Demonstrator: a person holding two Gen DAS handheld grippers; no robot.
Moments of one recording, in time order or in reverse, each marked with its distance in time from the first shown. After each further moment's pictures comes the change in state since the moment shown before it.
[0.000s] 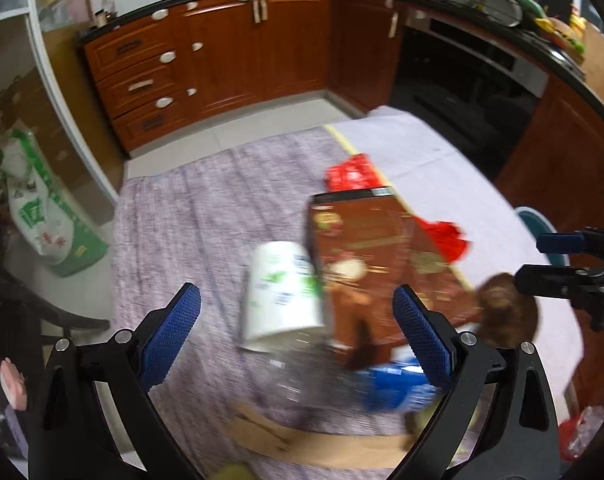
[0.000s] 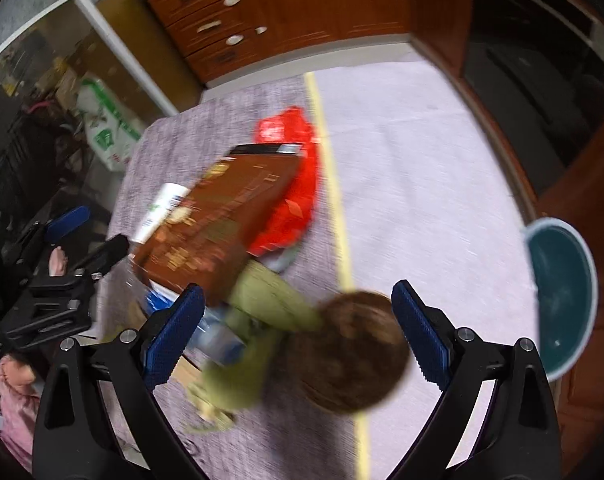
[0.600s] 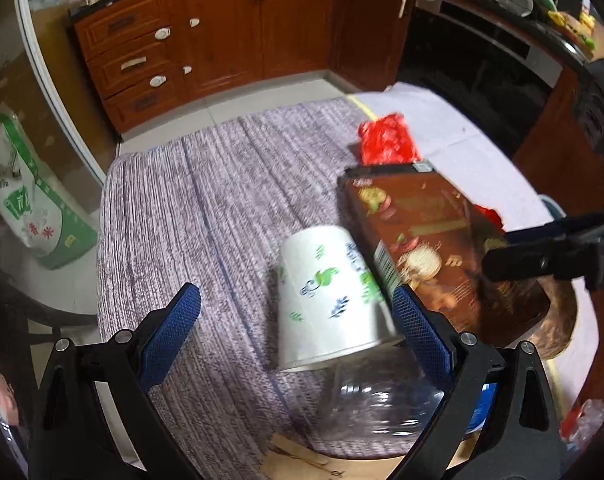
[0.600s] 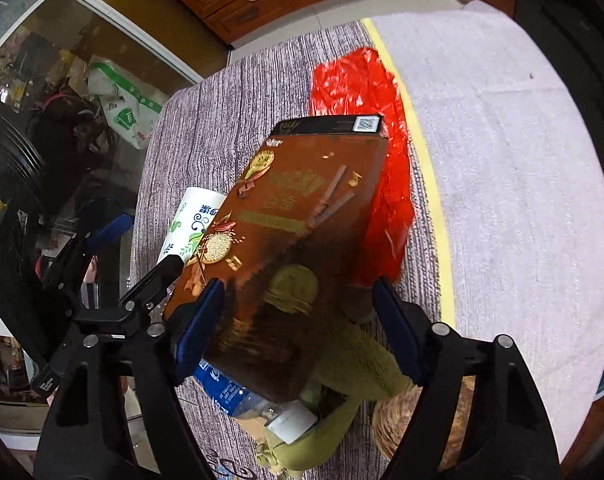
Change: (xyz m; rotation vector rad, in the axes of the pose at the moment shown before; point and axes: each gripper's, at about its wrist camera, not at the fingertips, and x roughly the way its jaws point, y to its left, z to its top) left arm 0.055 0.028 -0.006 0.008 0.071 -0.040; right arm 0.078 0.023 0.042 0.056 0.187 0.150
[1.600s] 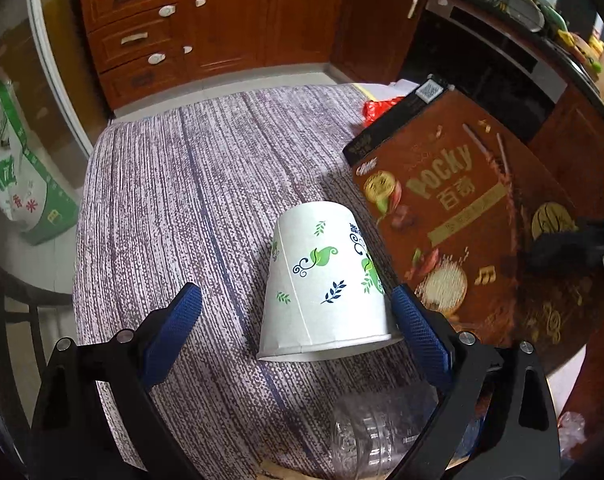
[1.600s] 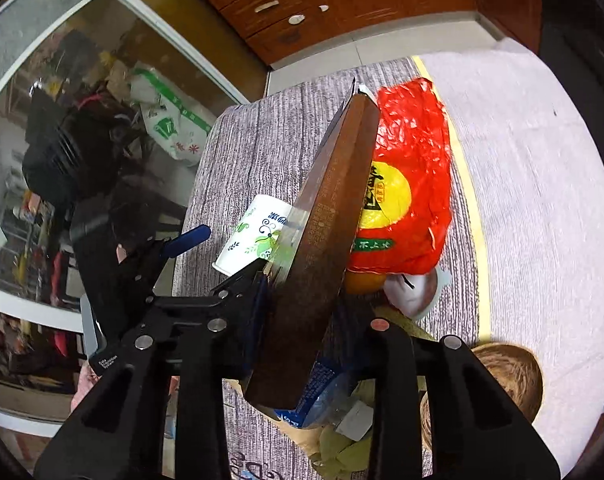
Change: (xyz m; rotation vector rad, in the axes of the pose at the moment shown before) left arm 0.014 0.012 -0.016 -0.095 0.018 -0.064; right arm -0.029 0.037 -0.013 -0.086 -0.095 0.083
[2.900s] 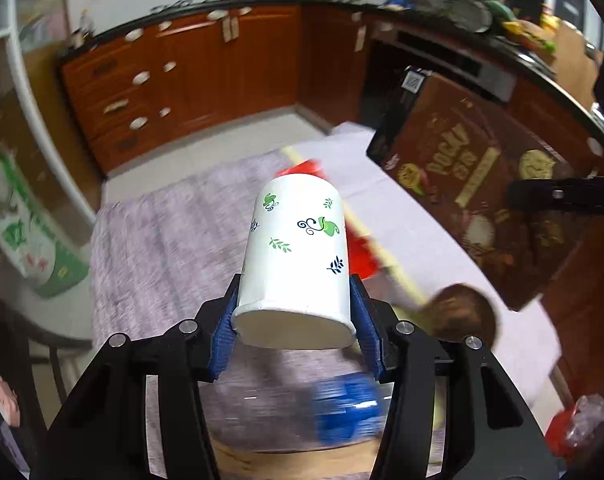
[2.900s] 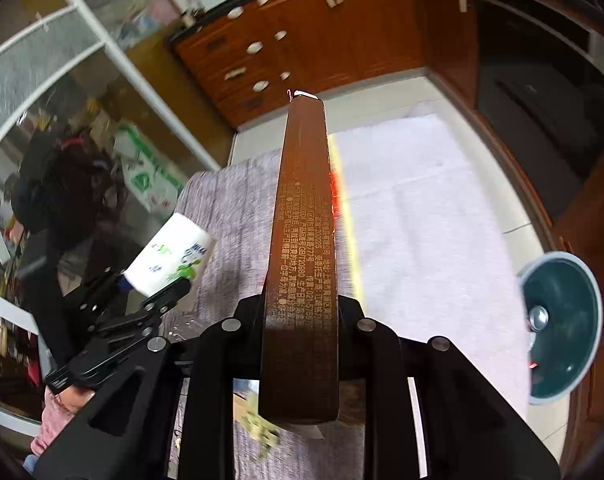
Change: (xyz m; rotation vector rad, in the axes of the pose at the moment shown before) left arm -0.101 -0.106 0.011 0.160 -0.149 -0.009; right arm -0.131 -0.056 -0.031 0.036 -0.255 -0.129
